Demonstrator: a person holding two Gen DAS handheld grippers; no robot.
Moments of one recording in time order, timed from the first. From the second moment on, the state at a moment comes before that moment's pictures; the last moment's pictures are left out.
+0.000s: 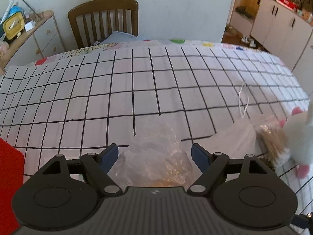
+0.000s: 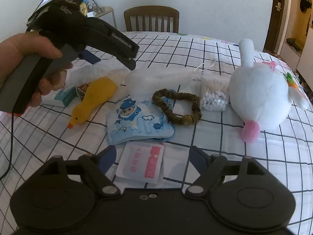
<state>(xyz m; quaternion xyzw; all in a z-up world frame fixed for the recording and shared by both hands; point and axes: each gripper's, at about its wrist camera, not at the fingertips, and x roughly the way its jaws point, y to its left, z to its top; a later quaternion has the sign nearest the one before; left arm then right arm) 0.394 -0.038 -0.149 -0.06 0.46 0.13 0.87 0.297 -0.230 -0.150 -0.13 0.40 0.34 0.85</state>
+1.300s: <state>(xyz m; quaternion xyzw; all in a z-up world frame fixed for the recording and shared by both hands) 0.301 -0.006 -0.082 -0.14 0.36 0.05 0.92 0.252 -0.236 -0.122 -0.11 0.34 0.30 0.88</state>
